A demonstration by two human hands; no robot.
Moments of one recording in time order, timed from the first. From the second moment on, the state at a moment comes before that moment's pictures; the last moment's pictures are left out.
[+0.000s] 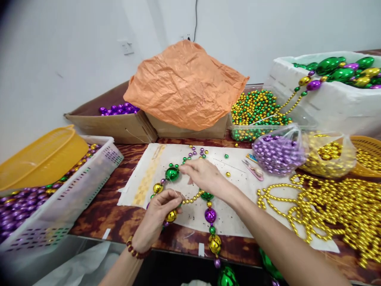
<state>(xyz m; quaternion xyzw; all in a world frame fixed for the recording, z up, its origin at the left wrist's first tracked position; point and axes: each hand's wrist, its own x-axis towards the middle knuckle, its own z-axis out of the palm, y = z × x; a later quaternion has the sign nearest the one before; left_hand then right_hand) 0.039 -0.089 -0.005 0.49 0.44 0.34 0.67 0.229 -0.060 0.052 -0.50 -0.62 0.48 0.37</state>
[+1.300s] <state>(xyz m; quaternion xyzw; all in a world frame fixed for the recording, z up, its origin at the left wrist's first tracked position) 0.035 -0.061 -0.008 0.33 0.37 0.39 0.78 0.199 -0.059 0.012 -0.48 -0.77 0.18 0.37</state>
